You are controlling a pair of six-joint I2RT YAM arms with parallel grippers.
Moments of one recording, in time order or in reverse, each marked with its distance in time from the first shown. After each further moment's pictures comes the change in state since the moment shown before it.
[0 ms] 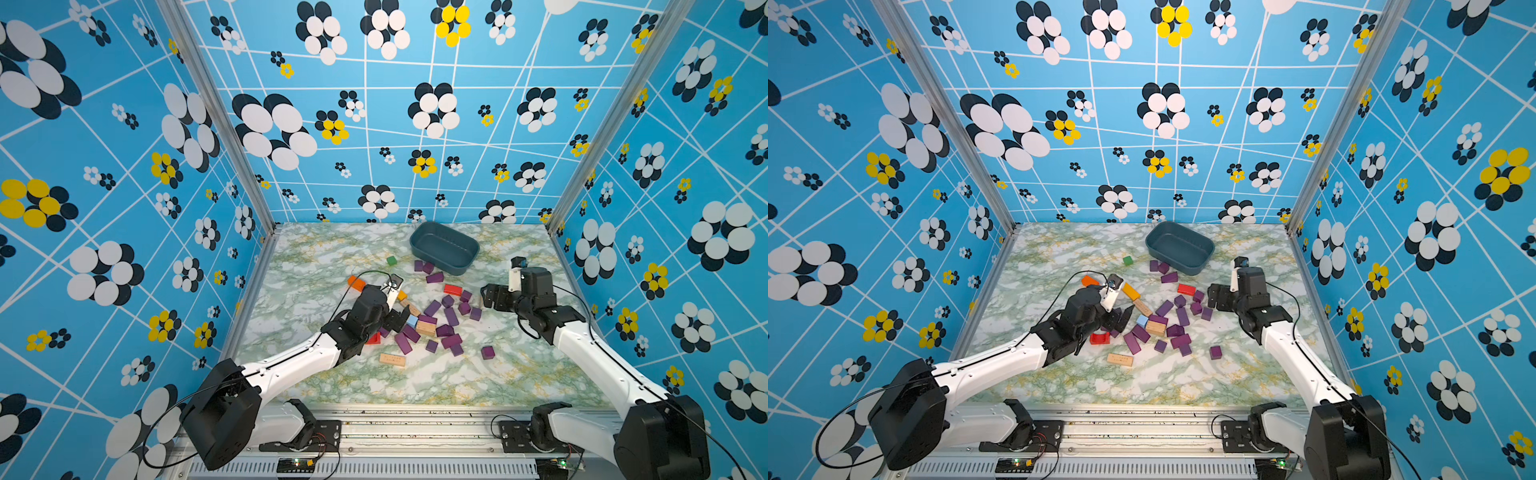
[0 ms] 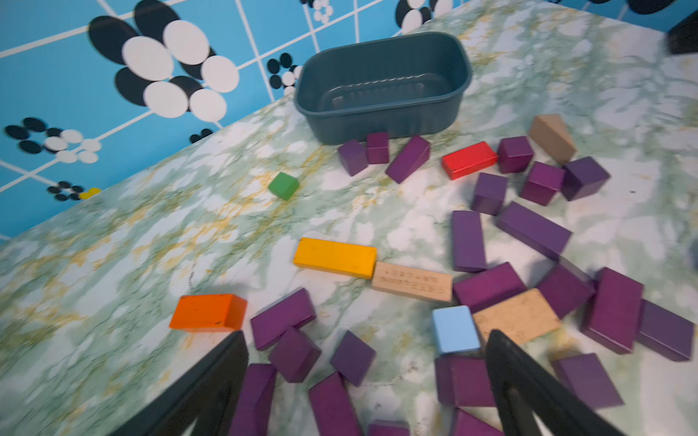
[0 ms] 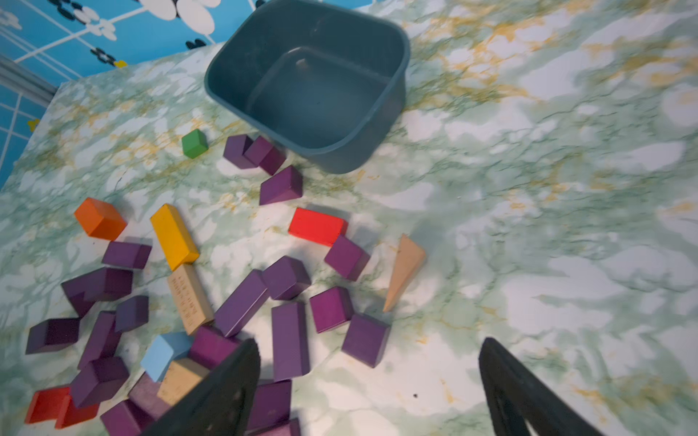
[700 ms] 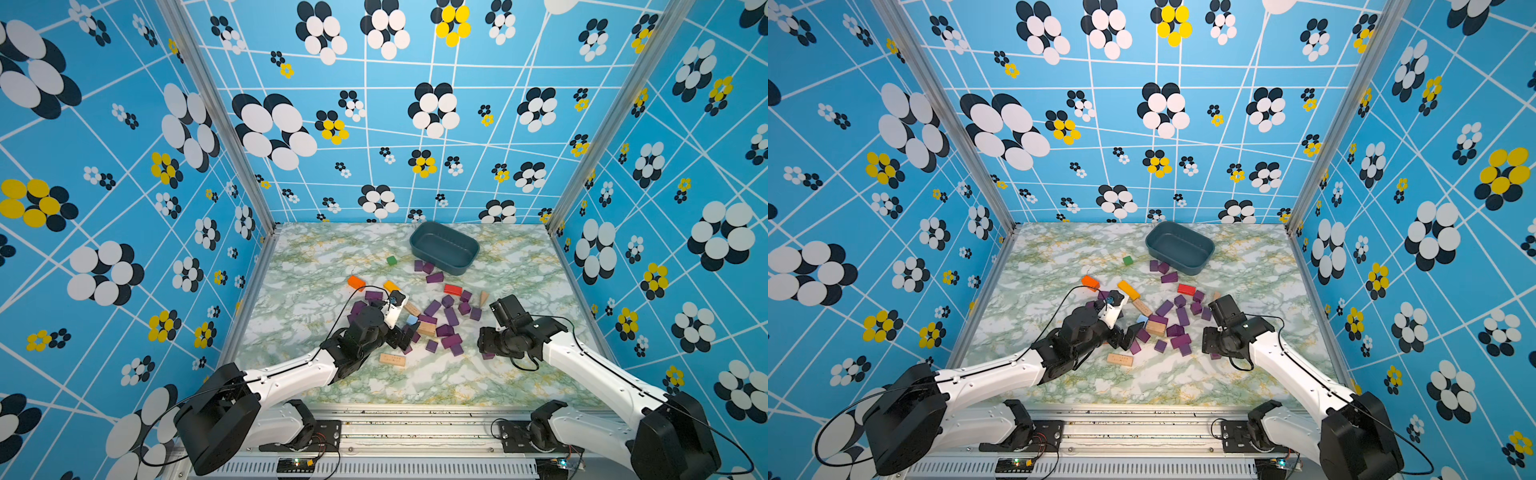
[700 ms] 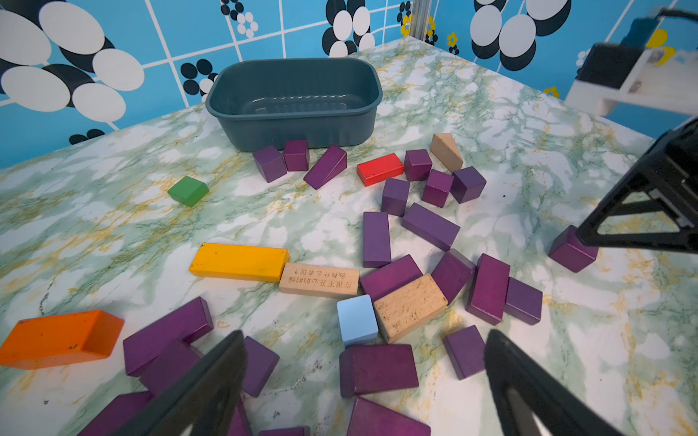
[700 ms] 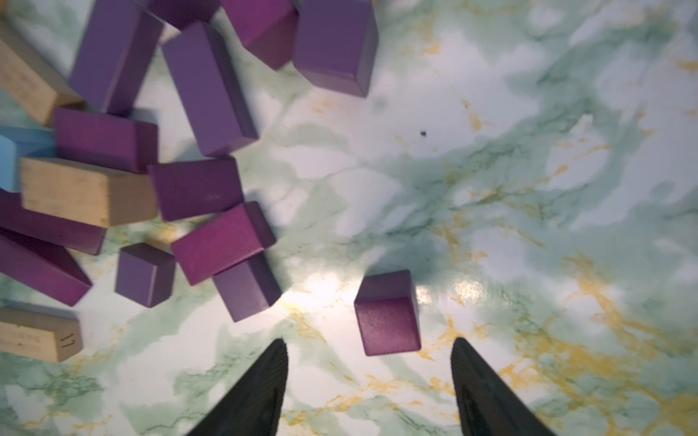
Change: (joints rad) left arm -0.040 -0.041 -0.187 0.264 0.126 -0.114; right arm 0.207 -0.061 -0.132 -0.377 0.086 0.284
